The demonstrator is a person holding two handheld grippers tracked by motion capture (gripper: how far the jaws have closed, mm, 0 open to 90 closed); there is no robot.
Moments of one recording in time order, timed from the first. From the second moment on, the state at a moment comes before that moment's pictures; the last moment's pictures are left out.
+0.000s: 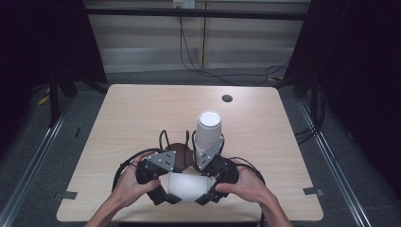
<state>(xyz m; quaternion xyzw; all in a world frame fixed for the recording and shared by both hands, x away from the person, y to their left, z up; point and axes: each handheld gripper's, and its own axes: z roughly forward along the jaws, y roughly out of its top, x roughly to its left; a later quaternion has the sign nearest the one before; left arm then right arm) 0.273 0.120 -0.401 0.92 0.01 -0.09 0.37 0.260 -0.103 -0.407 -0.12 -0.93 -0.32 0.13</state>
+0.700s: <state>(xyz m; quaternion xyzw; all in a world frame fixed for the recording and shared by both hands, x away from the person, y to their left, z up) 0.281 0.154 -0.386 0.86 0.09 -0.07 0.49 0.260 -0.118 -0.409 -0.16 -0.92 -0.32 0.12</state>
